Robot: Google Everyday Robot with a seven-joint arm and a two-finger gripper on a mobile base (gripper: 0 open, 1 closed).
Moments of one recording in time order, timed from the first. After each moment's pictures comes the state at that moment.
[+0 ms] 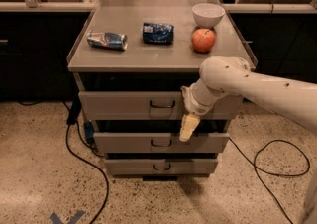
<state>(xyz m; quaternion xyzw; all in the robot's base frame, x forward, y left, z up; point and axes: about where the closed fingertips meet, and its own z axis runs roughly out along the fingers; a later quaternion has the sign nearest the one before) 0.626 -0.095 0.642 -0.68 0.70 0.04 0.21</state>
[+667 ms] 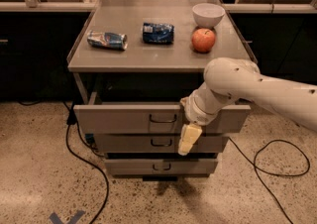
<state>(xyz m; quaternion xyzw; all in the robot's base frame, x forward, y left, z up) 0.557 -0.083 0.671 -0.67 0.72 0.08 0.19</state>
